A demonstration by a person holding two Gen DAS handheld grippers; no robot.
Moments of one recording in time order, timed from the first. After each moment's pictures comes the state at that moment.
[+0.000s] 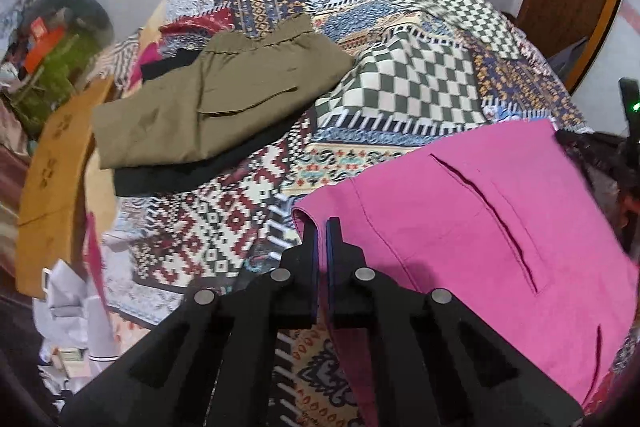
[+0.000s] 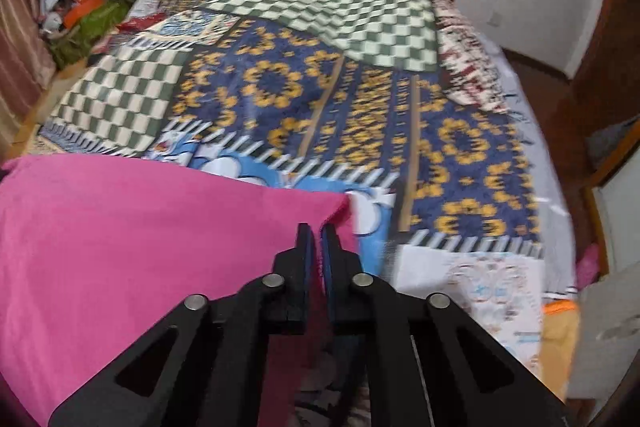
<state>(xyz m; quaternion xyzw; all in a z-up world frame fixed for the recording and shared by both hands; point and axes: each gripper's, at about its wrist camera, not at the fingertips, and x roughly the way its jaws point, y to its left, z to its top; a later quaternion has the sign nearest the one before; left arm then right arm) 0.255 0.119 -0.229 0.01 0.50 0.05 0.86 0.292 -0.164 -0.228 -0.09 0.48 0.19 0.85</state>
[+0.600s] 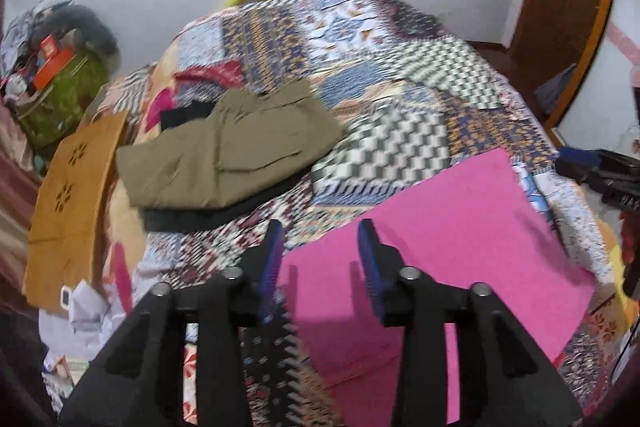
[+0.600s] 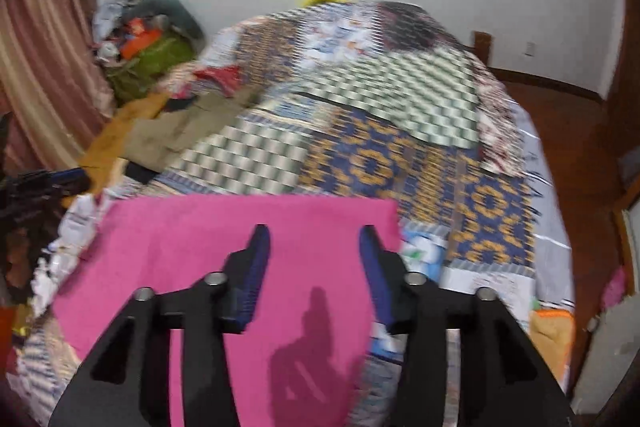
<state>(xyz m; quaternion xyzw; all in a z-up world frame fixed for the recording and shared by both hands) 0.248 0.109 -0.154 0.00 0.45 0.03 0.89 0.253 -0.133 -0.128 -0.03 0.43 0.30 0.85</state>
